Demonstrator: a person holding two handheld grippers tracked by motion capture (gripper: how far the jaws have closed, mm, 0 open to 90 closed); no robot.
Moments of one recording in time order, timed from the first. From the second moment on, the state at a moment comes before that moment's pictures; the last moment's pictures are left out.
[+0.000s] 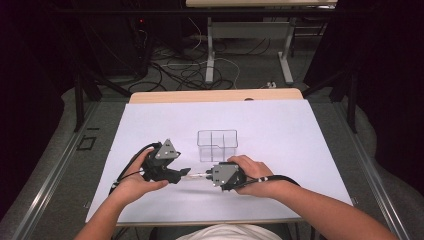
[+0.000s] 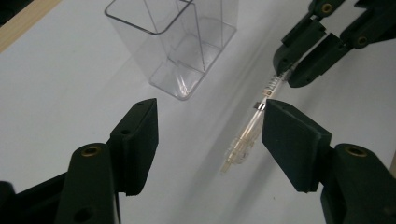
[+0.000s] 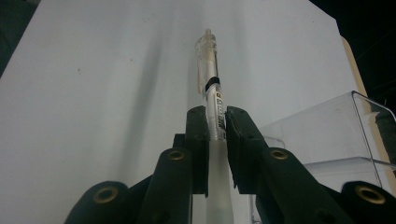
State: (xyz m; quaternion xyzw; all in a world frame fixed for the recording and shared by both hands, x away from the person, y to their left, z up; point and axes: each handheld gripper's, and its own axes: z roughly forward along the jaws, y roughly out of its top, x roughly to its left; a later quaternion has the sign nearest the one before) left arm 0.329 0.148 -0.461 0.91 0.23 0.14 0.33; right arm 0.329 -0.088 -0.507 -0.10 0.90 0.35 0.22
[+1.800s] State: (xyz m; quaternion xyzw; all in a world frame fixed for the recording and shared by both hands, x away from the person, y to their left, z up) left arm 0.319 0.096 -0.495 0.97 0.04 0.19 0.15; right arm 0.327 -0.078 -0.510 -0.09 0.91 0.36 0.20
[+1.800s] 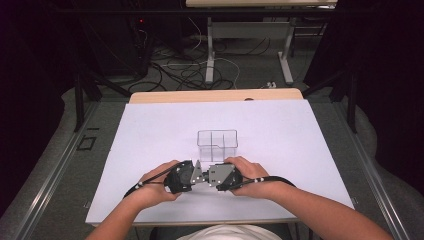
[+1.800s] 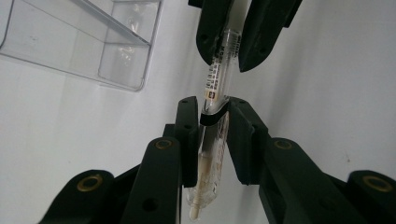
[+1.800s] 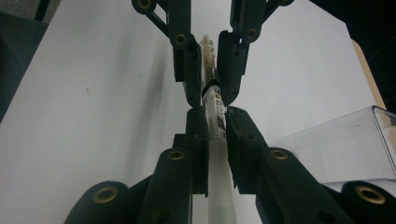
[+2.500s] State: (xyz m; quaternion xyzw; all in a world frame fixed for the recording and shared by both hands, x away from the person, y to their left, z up) left arm 0.322 0.108 -0.502 0.96 0.10 0.18 0.18; right arm 0.330 -0.086 -0.501 -0.06 0.90 0.38 0.21
